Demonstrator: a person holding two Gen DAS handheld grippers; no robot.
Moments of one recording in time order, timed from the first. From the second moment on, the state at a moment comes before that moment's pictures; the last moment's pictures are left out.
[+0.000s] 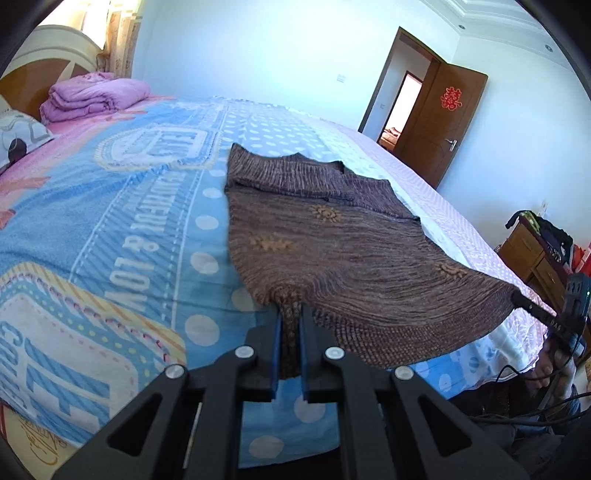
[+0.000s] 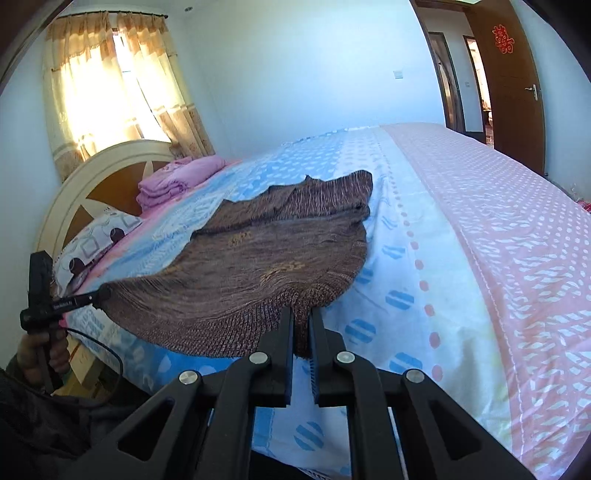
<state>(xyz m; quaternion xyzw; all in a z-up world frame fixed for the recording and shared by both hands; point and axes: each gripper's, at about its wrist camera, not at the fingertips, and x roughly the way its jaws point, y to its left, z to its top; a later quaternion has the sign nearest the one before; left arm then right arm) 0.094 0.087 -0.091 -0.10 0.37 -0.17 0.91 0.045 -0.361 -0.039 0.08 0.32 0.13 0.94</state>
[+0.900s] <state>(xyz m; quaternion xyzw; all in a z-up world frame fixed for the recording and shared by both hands) 0.226 0.097 -0.027 -0.13 0.28 -0.17 0.94 0.188 -0.340 0.041 0.04 0.23 0.11 0.97</state>
